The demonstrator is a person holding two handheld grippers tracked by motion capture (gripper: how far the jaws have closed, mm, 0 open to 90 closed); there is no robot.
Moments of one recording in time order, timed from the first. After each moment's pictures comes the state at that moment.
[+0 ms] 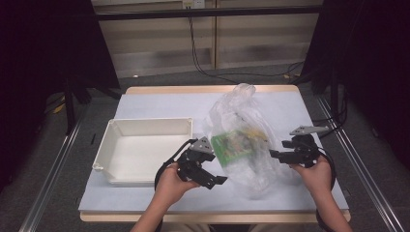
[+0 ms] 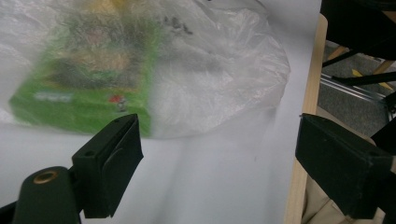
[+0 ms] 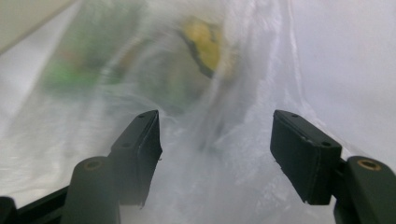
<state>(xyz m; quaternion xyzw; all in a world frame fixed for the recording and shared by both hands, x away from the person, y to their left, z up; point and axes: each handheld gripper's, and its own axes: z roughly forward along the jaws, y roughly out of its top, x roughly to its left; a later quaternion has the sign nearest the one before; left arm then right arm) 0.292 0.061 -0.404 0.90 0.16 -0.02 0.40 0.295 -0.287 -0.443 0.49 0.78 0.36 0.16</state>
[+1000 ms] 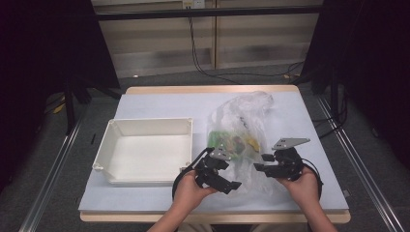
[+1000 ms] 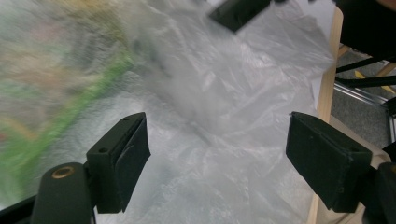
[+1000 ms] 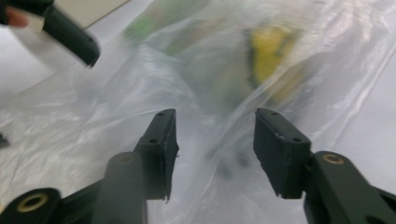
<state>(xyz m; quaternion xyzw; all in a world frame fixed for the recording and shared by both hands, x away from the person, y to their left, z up) 0.284 0.019 -0.442 0.91 0.18 -0.02 0.38 0.266 -0.237 -0.440 0.42 0.82 0.37 0.13</state>
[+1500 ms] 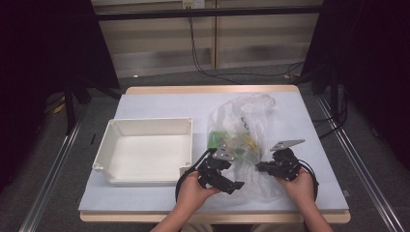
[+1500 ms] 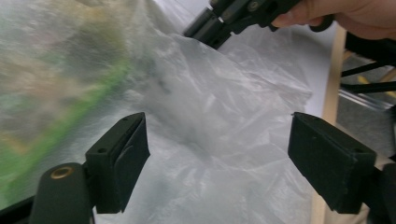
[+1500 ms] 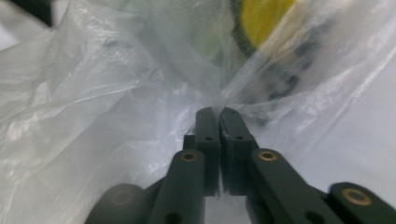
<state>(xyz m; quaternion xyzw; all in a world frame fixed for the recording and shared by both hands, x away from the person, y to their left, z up) 0.283 0.015 -0.442 0.90 0.18 -0.01 0.40 0.280 -0.240 -0.477 0.45 0.82 0.36 0.06</state>
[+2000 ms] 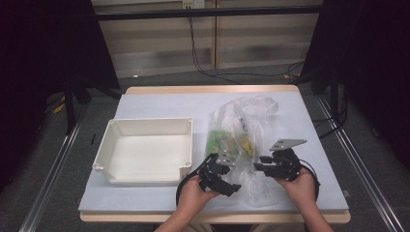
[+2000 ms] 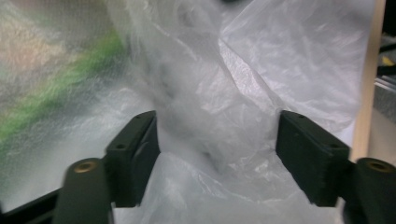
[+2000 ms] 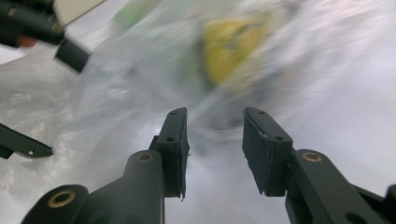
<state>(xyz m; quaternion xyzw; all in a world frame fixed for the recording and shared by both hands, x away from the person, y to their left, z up) 0.282 0.014 -0.466 0.92 0.18 0.00 0.35 0.270 -0.238 -0.448 0.43 0.82 0.36 0.13</state>
